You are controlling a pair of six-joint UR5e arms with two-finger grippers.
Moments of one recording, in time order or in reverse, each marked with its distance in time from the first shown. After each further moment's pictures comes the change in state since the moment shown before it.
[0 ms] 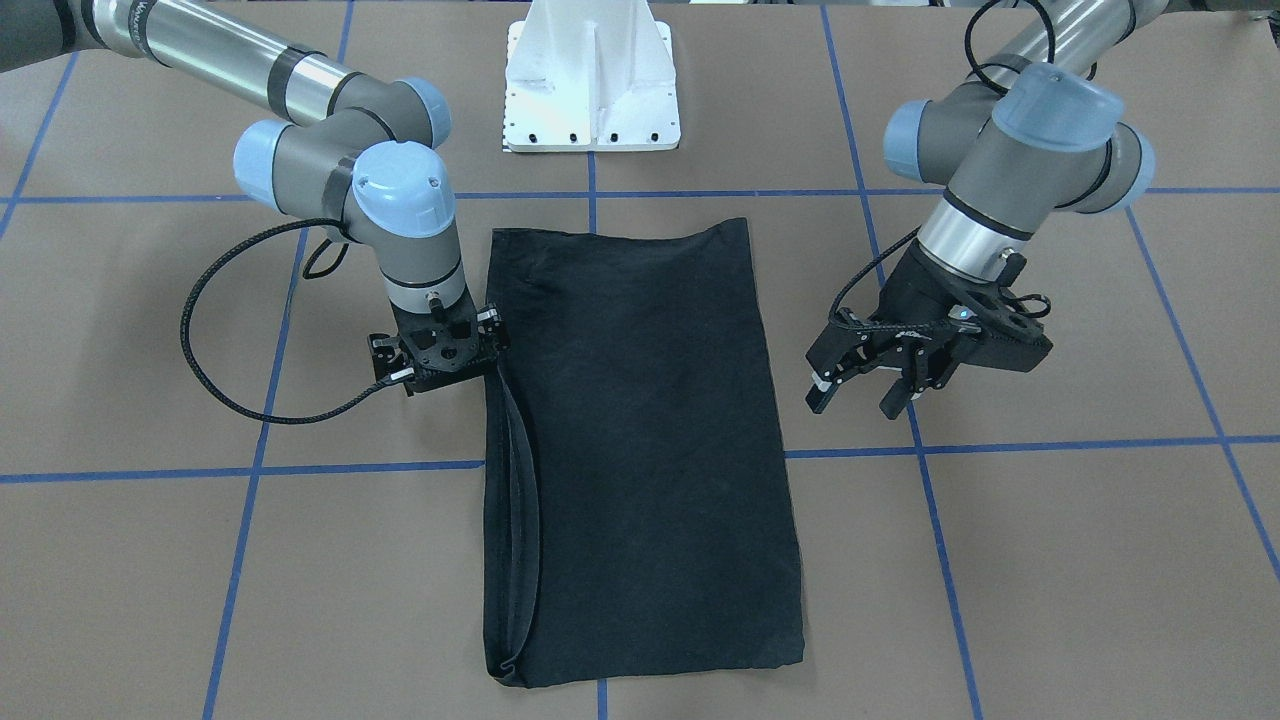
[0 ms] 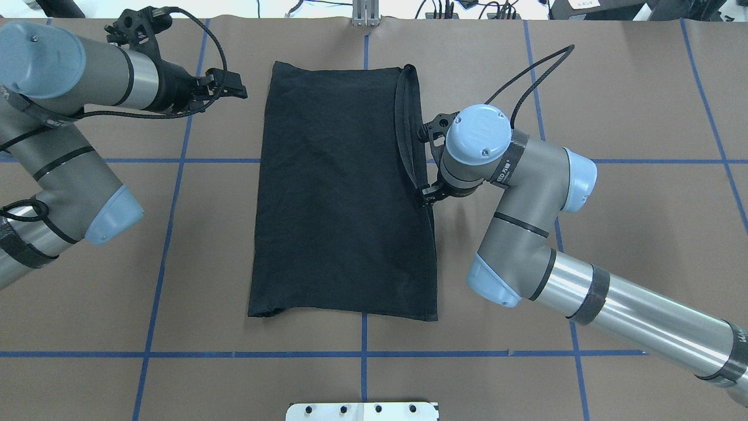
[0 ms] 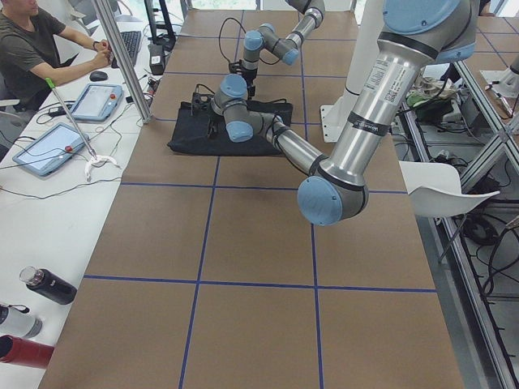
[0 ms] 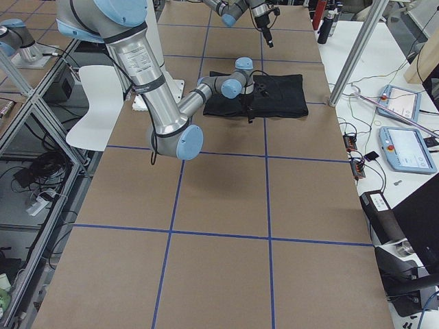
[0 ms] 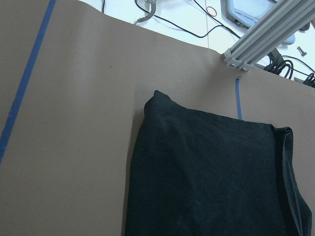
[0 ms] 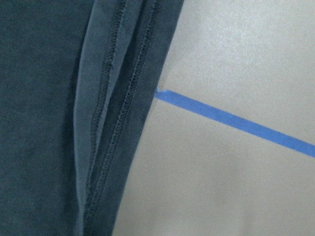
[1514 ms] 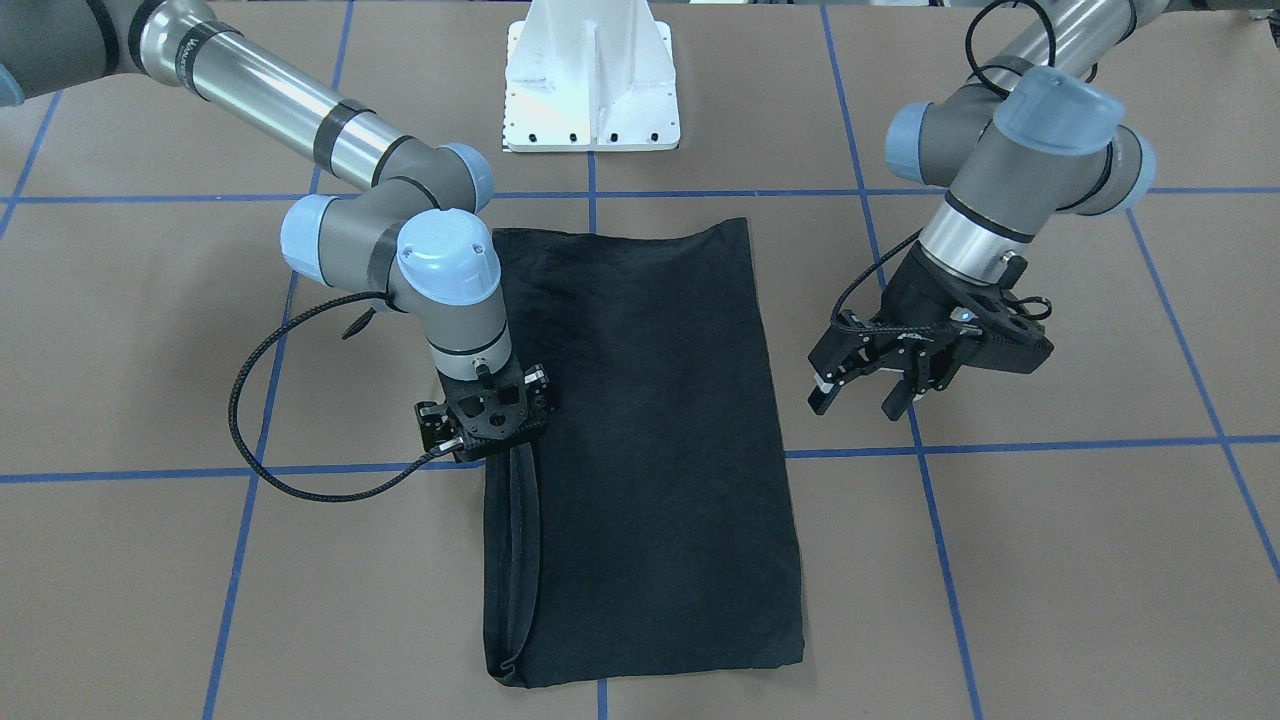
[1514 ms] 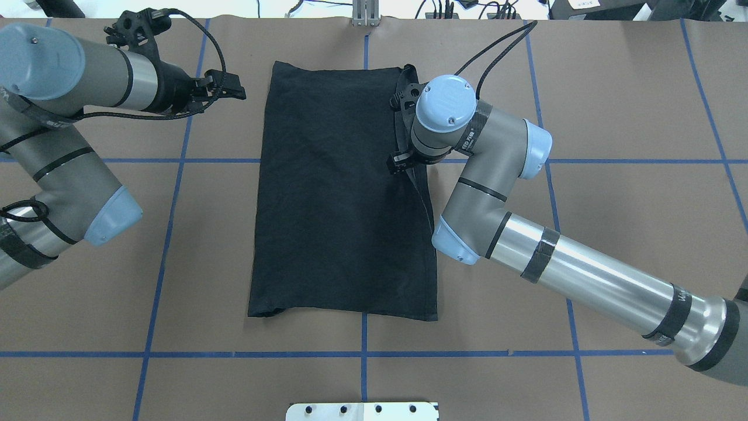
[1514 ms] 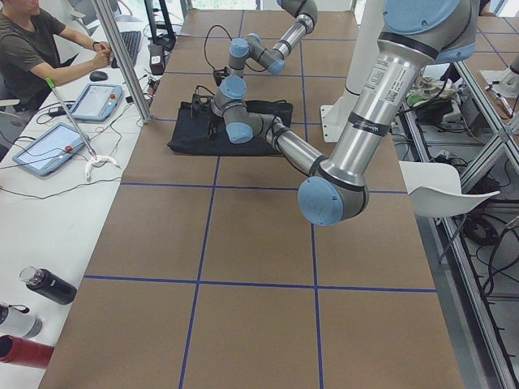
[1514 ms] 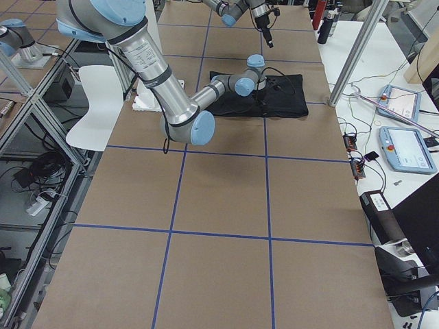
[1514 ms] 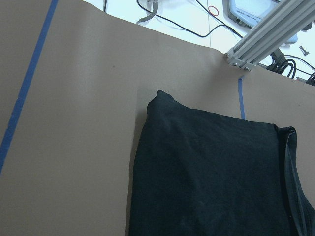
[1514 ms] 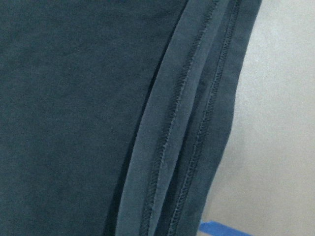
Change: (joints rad) left arm 0.000 0.004 0.004 -0.006 0.000 0.003; right arm 0.043 0.159 -0.277 0.194 -0.005 -0.012
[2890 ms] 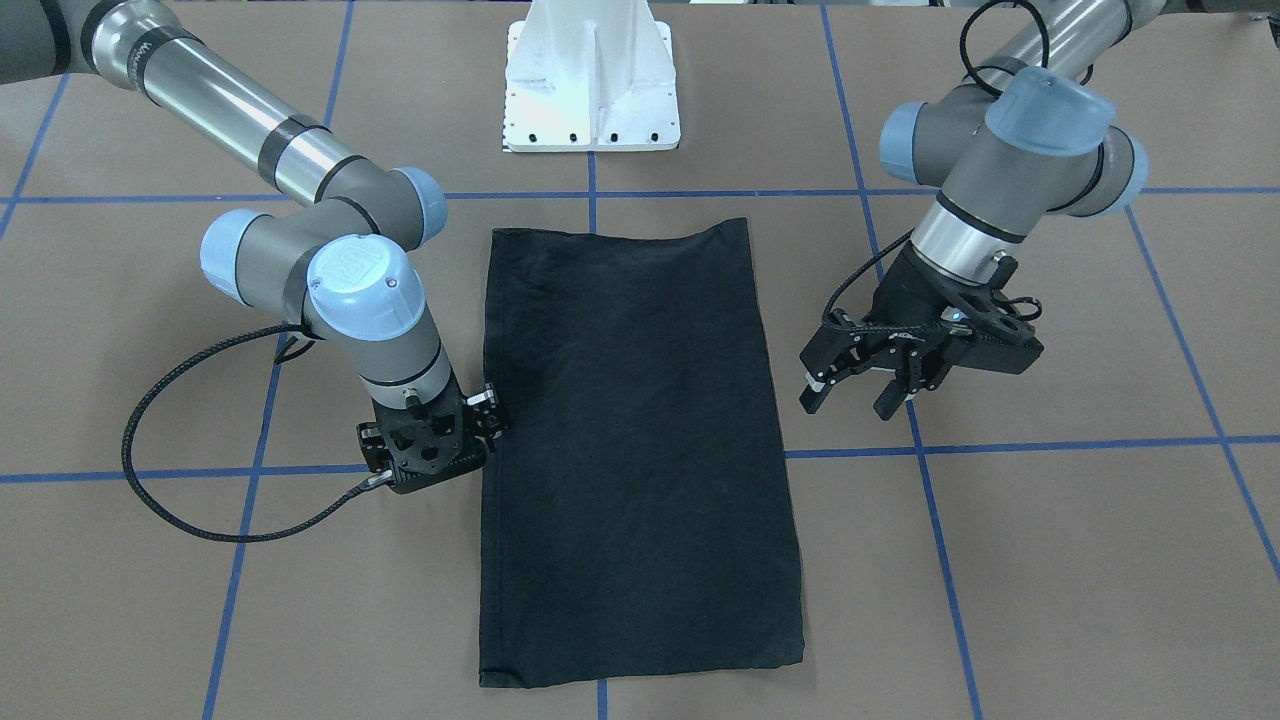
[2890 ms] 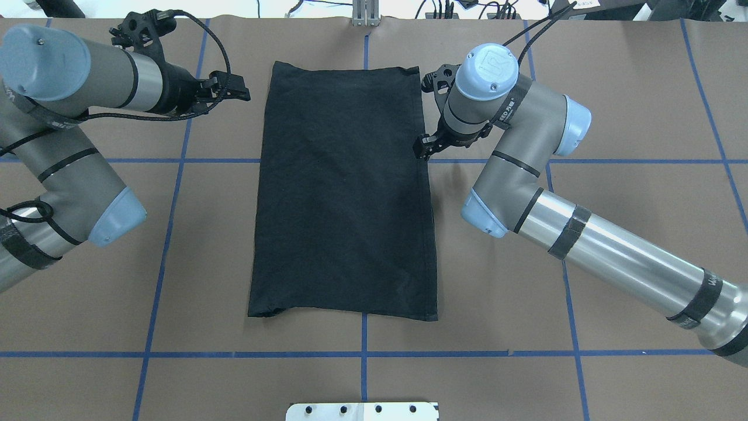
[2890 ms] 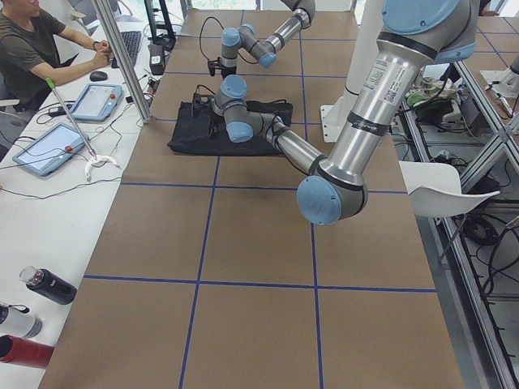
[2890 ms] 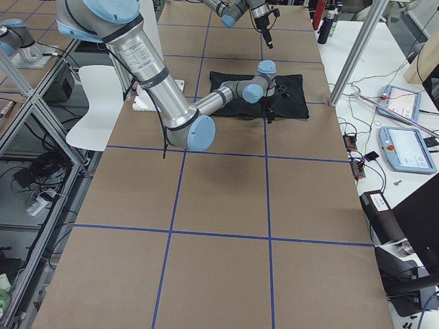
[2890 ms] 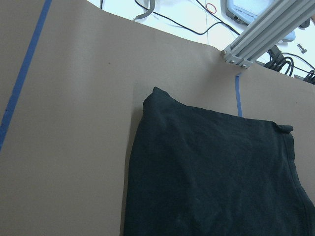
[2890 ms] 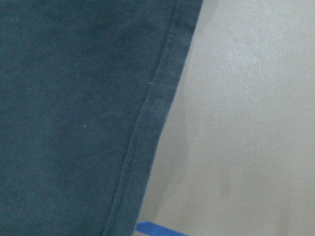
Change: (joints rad) left arm 0.007 -0.010 0.003 -0.001 0.001 0.001; right arm 0.089 -0.030 0.022 0.005 0.128 -0.029
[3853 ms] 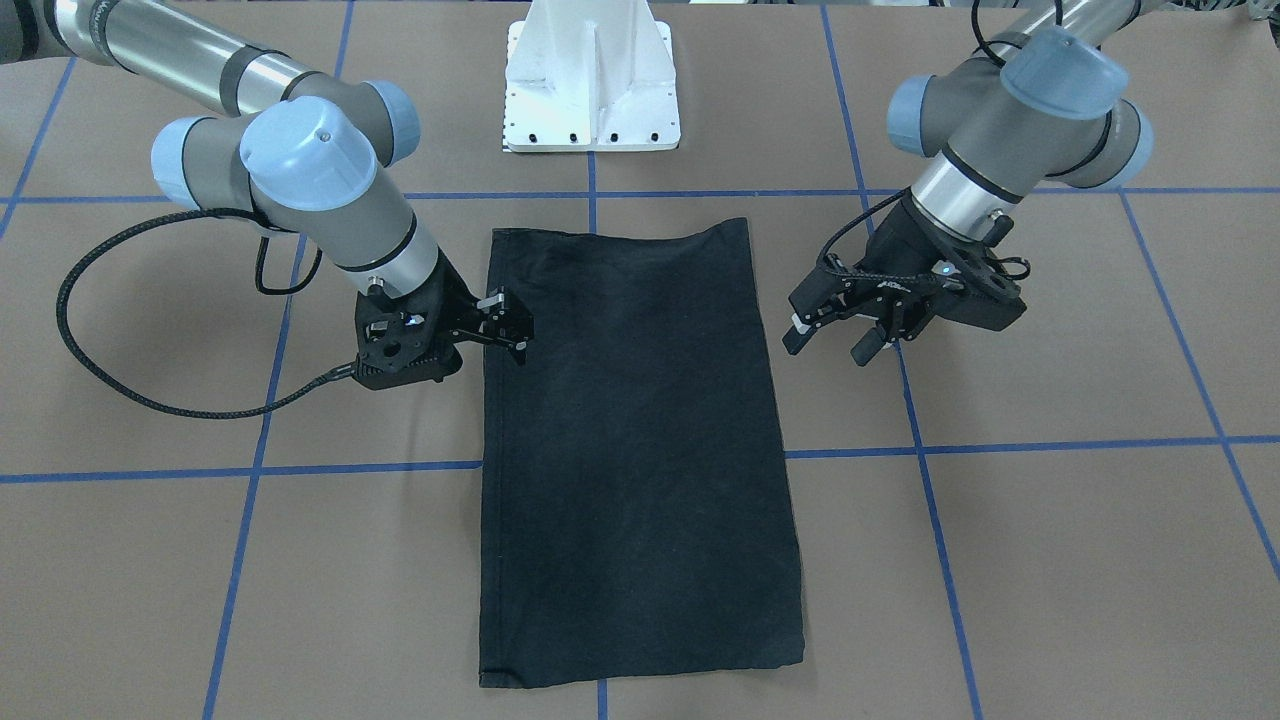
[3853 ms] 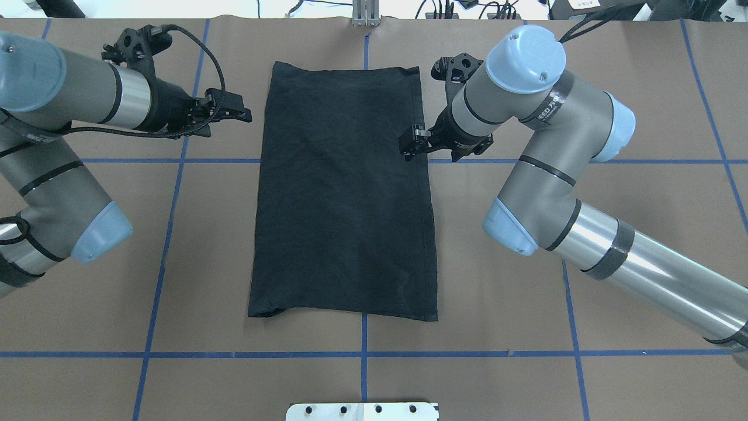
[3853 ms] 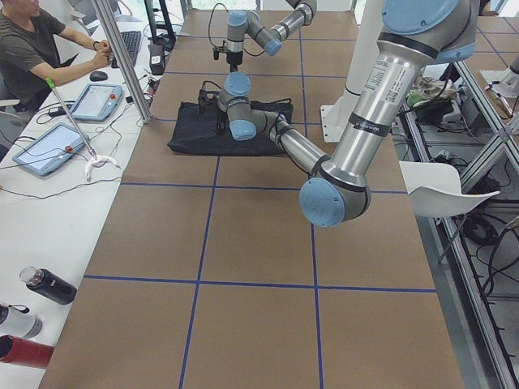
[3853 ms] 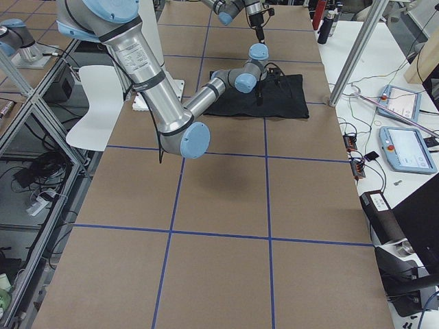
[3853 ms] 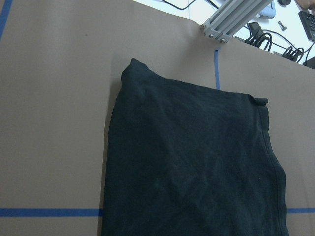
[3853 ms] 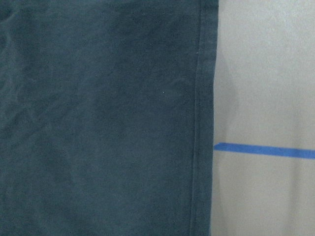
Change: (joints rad) left arm 0.039 0.085 -0.104 -0.041 -0.110 -0.122; right arm -0.007 -0.124 0.323 0.002 0.158 0.411
